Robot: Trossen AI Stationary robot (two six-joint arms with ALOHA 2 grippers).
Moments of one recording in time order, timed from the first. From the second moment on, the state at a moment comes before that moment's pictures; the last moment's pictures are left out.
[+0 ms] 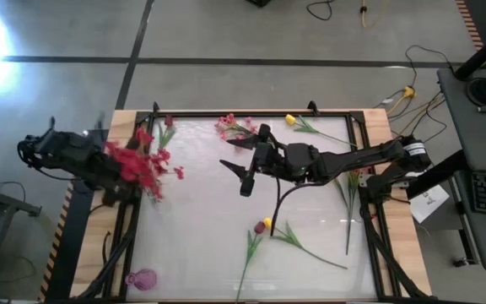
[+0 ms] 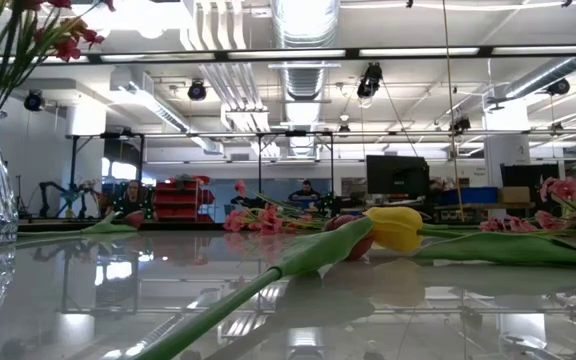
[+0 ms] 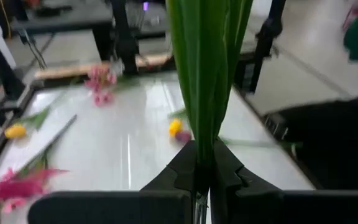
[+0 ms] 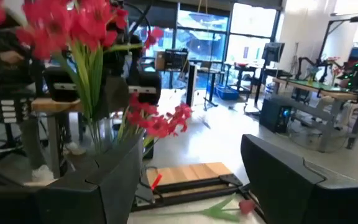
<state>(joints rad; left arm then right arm) -0.34 0.48 1.02 -0.86 -0.10 -0.02 0.12 1.62 1.38 0.35 0.40 -0.12</state>
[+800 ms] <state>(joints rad) -0.34 0.31 0.92 -0.87 -0.20 -0.09 0.12 1.62 1.38 0.33 0.45 -0.12</state>
